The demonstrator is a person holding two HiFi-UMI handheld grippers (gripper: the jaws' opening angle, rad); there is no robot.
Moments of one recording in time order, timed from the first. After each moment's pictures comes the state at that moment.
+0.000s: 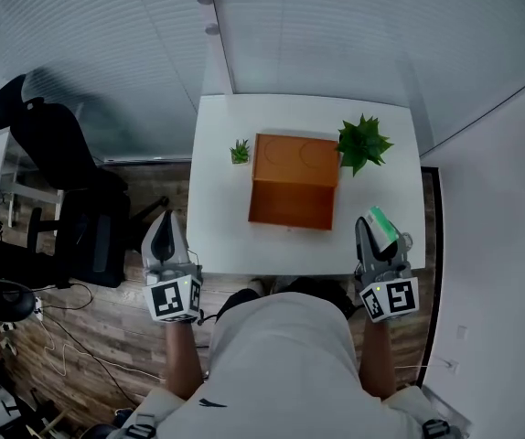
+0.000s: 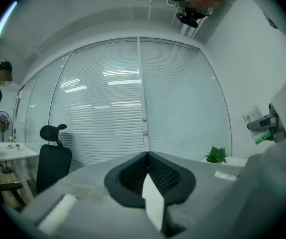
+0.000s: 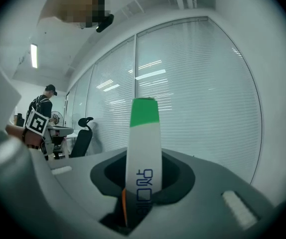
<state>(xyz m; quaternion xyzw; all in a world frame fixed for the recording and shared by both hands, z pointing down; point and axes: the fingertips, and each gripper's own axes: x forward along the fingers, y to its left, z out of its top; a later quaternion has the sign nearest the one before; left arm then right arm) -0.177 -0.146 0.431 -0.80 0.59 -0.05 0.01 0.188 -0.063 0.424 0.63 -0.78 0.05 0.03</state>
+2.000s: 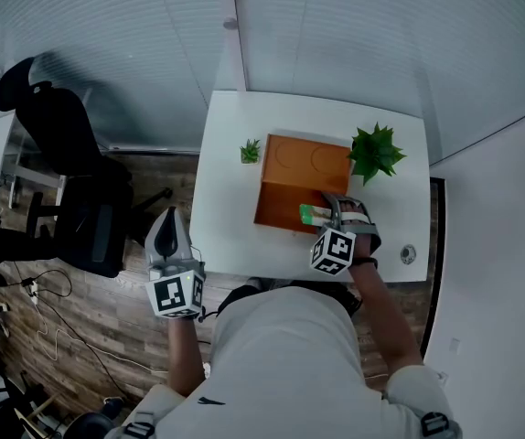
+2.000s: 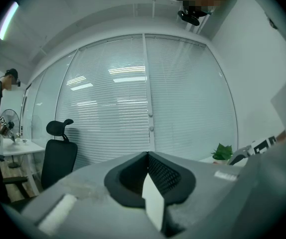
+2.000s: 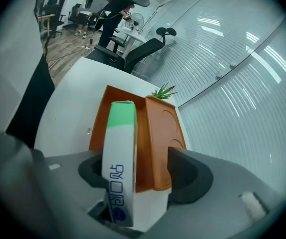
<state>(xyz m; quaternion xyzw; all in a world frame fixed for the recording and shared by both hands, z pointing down) -0.190 -0.155 0.451 -0.78 0.62 -0.06 -0.01 0.113 -0.144 0.638 0.32 -0.74 -0.13 0.58</state>
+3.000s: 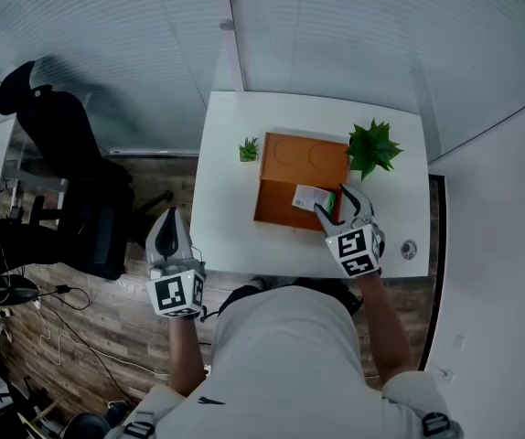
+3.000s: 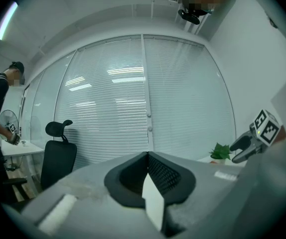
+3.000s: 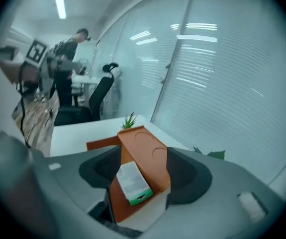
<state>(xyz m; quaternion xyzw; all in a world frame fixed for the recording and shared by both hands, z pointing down) -0.187 -0.148 0.449 -0.79 0.61 -0.06 0.00 0.129 -0.147 0.547 0.50 -0.80 0.04 0.33</state>
